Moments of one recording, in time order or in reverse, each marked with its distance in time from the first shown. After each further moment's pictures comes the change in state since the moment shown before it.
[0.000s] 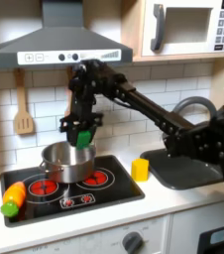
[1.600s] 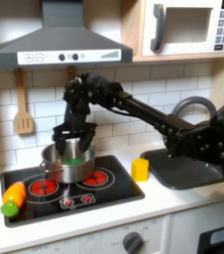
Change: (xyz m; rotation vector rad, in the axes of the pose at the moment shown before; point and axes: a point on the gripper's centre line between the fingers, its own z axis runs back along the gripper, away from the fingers) arm 0.007 0.010 -0.020 0.021 -0.062 -0.031
